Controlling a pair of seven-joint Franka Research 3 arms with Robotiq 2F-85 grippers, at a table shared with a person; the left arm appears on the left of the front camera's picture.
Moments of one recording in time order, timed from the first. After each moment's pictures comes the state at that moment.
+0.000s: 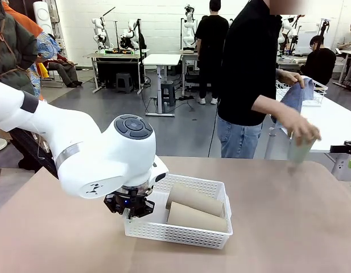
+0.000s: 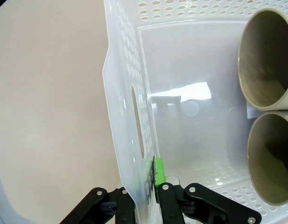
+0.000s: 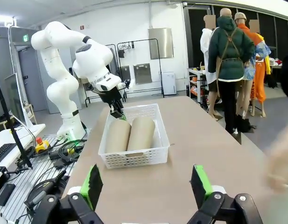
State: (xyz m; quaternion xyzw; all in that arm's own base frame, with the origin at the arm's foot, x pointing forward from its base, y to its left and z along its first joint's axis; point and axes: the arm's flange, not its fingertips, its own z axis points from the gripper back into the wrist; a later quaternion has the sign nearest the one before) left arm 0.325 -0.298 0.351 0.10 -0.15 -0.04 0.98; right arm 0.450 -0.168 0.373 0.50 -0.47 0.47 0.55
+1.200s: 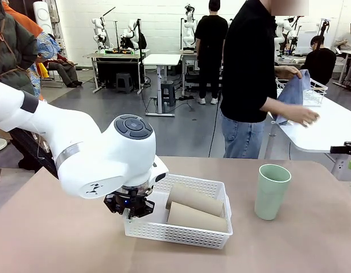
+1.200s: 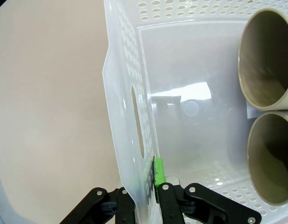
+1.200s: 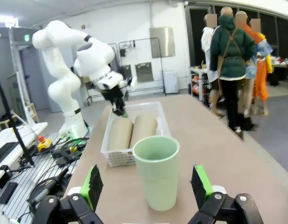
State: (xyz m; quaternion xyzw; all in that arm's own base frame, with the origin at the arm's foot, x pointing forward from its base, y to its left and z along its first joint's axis) left arm 0.325 -0.298 0.351 0.10 -0.15 -0.04 0.98; right arm 0.449 -0.167 0.366 0.51 -0.46 0.48 0.55
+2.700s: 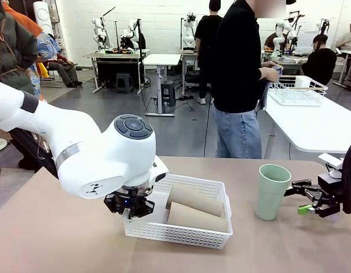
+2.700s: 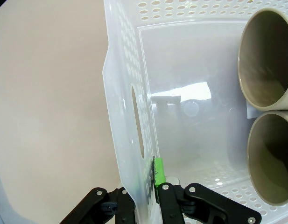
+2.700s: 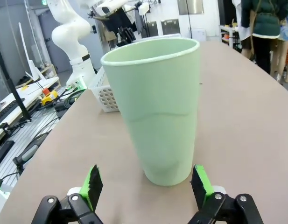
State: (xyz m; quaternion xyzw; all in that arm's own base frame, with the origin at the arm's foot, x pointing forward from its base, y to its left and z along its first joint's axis) left arm 0.325 -0.298 0.351 0.10 -0.15 -0.04 0.98; right arm 0.483 -0.069 0.236 0.50 -0.35 0.56 0.56
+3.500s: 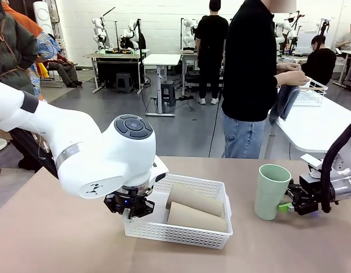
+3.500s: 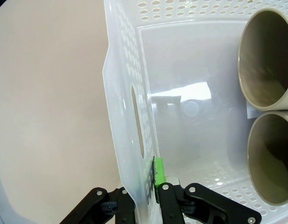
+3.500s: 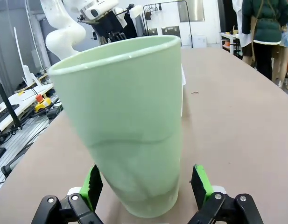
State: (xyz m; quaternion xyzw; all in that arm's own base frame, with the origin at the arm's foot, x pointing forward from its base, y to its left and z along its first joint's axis) left arm 0.325 -0.298 0.351 0.10 -0.15 -0.04 0.98; right arm 0.501 -0.022 0.214 0.51 -0.36 0.55 0.55
